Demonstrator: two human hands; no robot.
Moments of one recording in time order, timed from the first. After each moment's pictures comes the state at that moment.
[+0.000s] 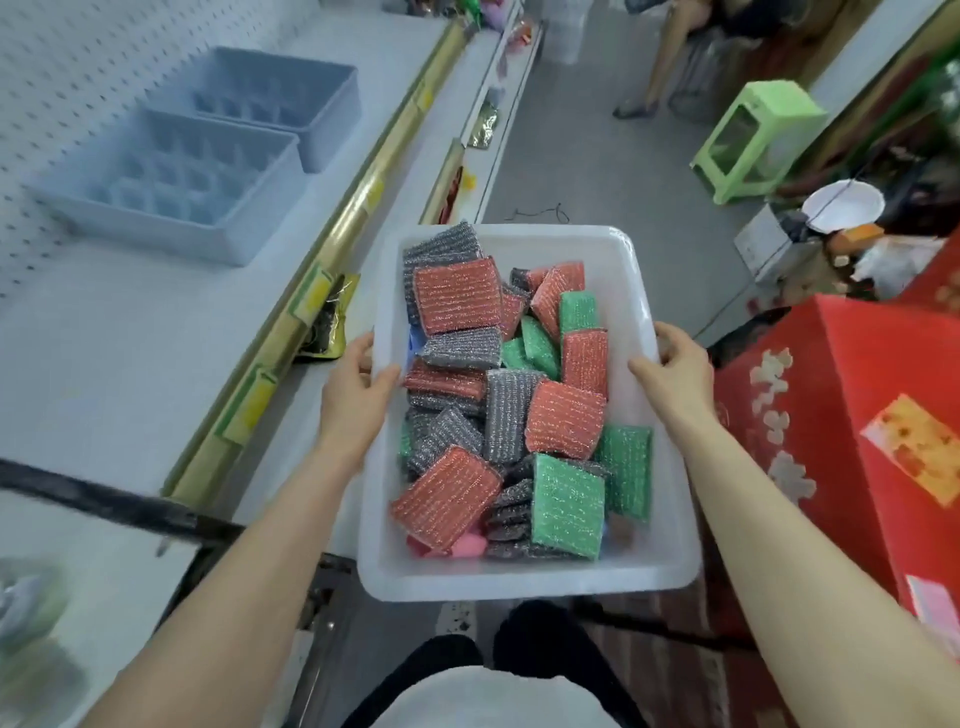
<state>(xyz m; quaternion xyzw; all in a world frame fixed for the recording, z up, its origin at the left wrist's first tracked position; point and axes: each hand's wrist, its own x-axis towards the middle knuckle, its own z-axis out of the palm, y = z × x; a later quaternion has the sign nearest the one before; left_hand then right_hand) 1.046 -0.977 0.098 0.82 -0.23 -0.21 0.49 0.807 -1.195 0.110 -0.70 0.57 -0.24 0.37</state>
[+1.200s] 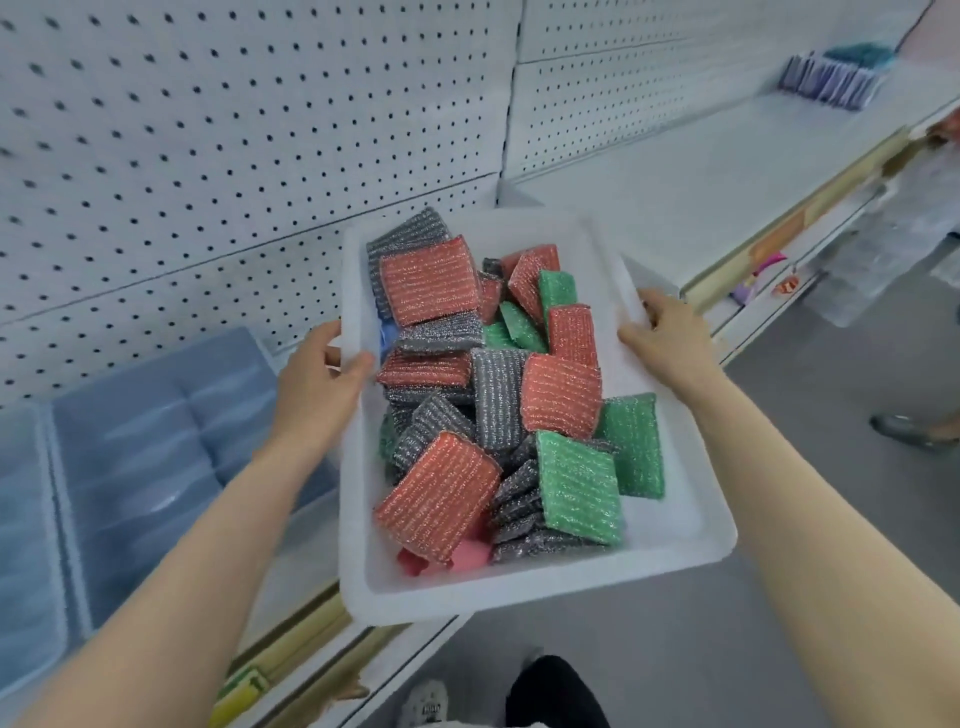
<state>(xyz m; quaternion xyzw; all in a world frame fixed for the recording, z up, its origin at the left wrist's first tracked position) 1.537 -1.452 0.193 0.85 0.03 0.02 0.53 1.504 -1.775 0.240 -0.93 0.18 -0.10 0.31</state>
